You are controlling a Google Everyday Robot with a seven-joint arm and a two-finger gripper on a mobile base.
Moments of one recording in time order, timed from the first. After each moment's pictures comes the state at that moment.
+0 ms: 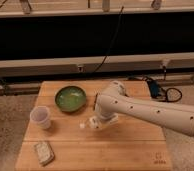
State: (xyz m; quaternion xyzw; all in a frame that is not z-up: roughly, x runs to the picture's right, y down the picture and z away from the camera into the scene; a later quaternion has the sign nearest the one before) arm 0.028 0.173 0.754 -0.28 -0.15 -0.12 0.94
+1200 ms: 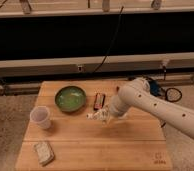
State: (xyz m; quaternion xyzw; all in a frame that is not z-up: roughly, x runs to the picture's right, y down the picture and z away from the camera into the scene) arm 0.070 0.142 0.744 -0.25 -0.20 -0.02 0.95
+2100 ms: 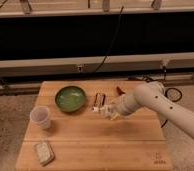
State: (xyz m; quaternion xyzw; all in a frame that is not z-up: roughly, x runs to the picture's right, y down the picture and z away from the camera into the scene) arm 0.092 0.126 0.738 -0.22 -0.26 0.06 0.94
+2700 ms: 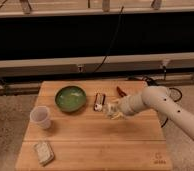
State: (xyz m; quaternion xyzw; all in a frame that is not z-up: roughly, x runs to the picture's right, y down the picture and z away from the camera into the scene) arm 0.104 0.121 0.744 -0.20 -0.29 0.10 0.93
